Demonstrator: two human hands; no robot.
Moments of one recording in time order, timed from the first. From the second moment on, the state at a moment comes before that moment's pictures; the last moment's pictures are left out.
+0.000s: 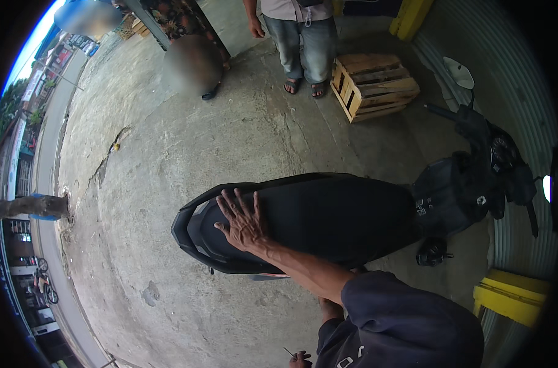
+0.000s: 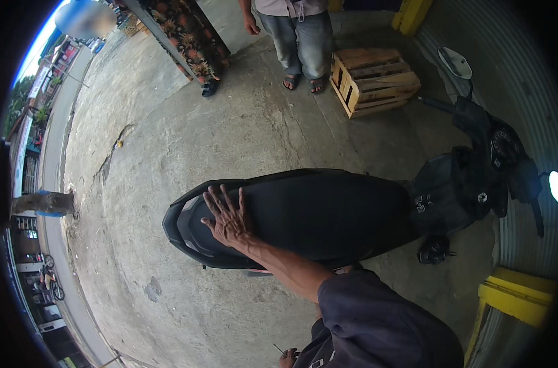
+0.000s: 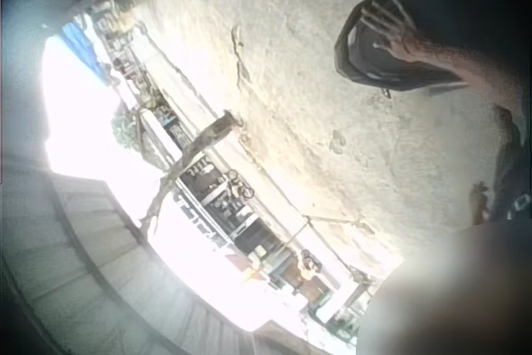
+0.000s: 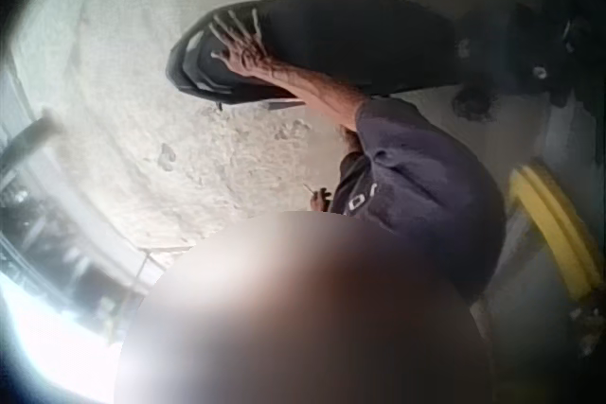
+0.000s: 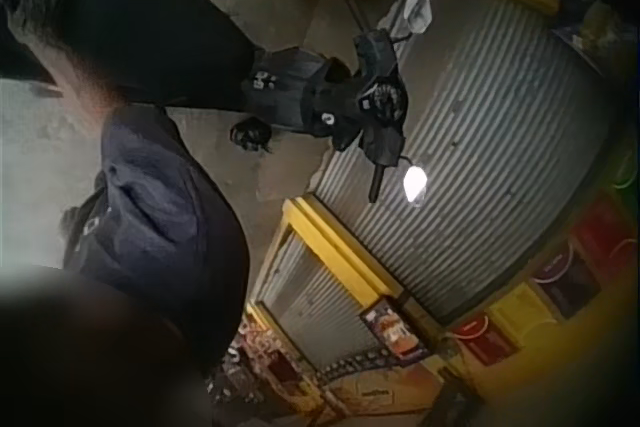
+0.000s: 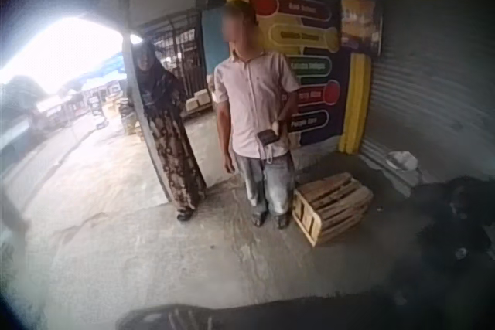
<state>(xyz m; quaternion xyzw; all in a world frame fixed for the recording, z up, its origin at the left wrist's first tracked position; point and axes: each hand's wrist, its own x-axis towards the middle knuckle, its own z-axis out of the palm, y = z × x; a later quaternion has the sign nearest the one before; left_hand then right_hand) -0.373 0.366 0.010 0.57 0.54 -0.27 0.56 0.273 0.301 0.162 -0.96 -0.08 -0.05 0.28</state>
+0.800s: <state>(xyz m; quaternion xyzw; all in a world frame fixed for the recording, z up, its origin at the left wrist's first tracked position) -0.118 0.477 0.017 0.69 0.34 -0.32 0.55 0.147 -0.145 0.028 -0.77 0.57 -0.05 0.28</state>
